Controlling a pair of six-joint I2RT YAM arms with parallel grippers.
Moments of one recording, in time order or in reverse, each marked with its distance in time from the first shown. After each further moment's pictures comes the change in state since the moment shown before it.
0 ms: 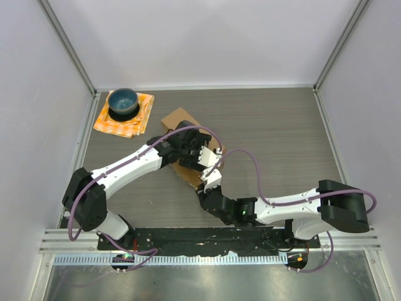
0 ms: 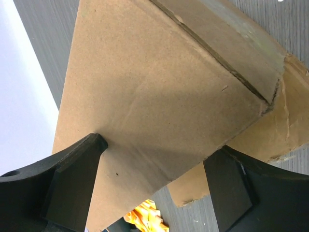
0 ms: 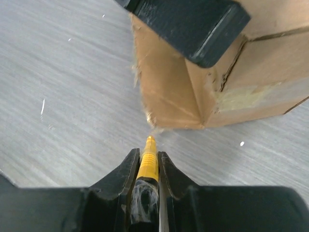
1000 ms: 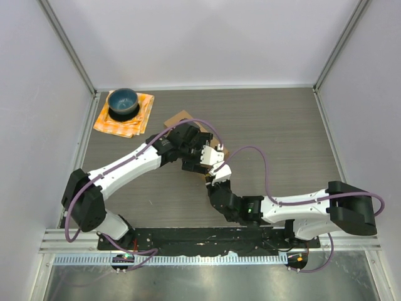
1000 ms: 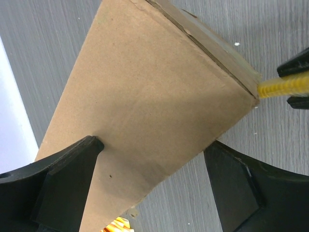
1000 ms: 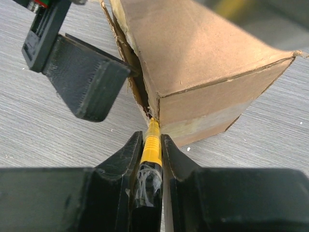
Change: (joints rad) left arm -0.015 -0.012 0.051 -0.085 0.096 -0.105; right arm -0.032 -0.096 -0.041 0.041 0.183 -0.118
